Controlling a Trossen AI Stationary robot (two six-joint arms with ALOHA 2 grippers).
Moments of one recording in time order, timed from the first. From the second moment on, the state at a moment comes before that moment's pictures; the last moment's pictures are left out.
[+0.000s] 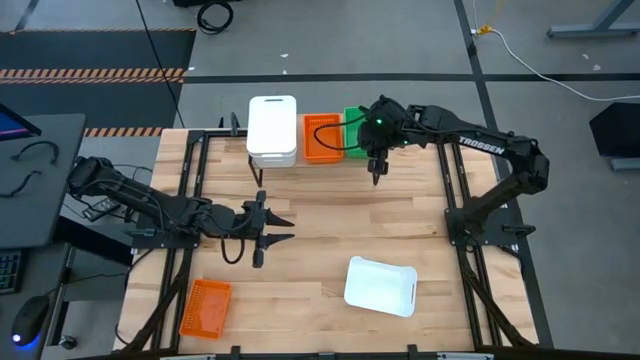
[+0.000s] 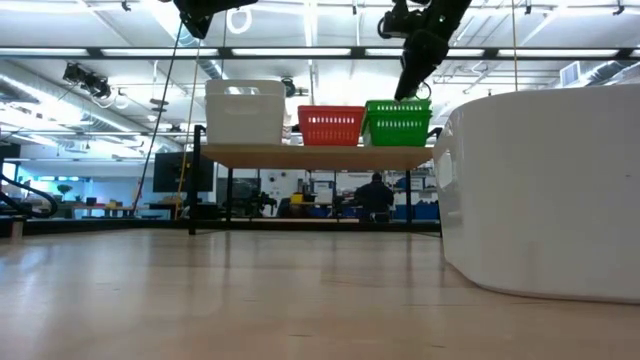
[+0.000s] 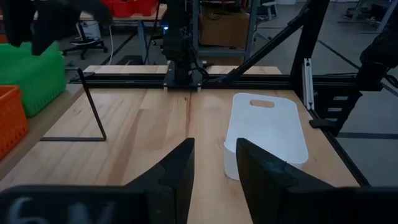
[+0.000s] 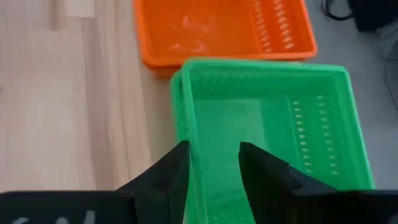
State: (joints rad) left arm -0.34 1.09 0.71 0.15 -0.37 -0.10; right arm -0.40 1.46 1.47 -0.94 0.13 -0.35
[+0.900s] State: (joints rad) left arm -0.34 1.09 0.71 0.12 -0.37 -0.15; right arm 0.03 1.42 1.47 -1.33 -0.16 -0.31
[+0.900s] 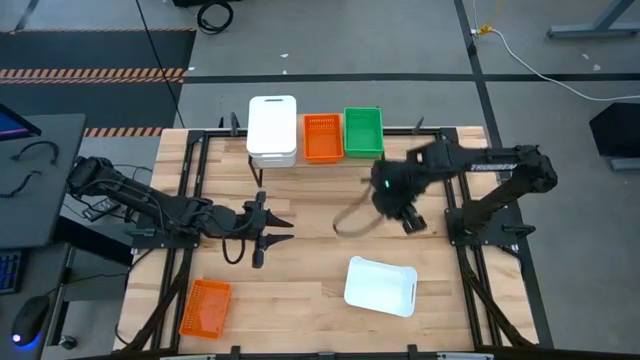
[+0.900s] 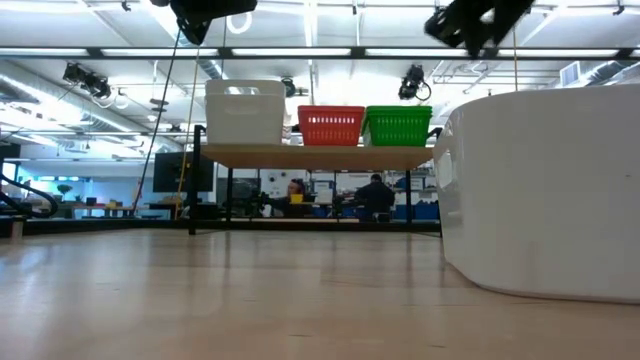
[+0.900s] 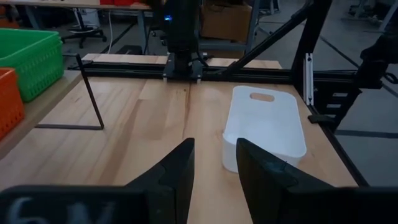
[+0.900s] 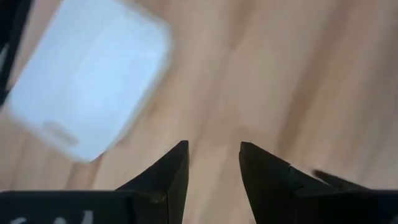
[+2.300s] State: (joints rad) left arm -0.50 1.32 0.71 0.26 -0.53 -0.38; right arm 0.86 1.63 1.13 -0.97 0.06 -0.10
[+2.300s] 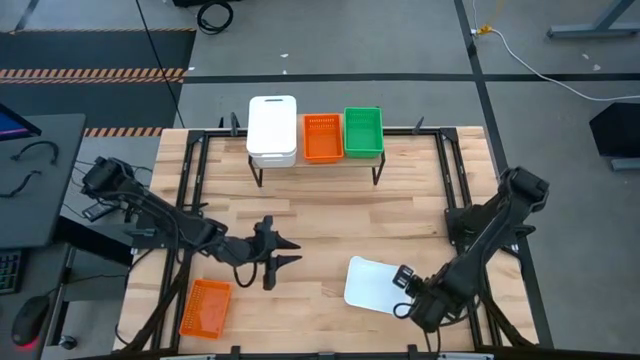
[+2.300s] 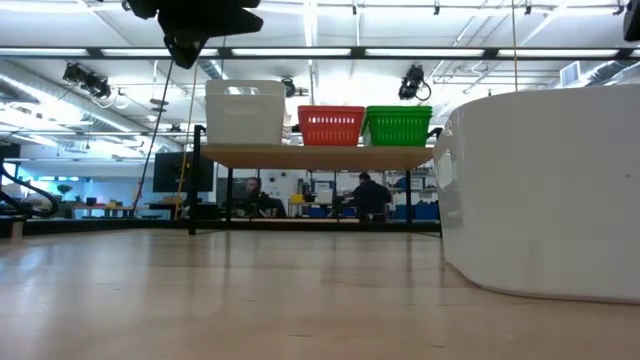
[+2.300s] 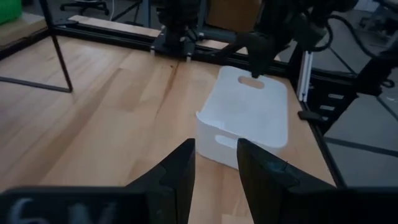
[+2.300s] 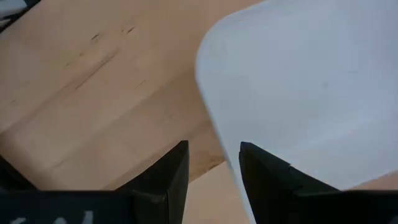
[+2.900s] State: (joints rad) left arm -0.53 1.32 0.71 0.27 -0.56 -0.38; right arm 0.75 1.64 1.12 -0.79 0.05 -0.03
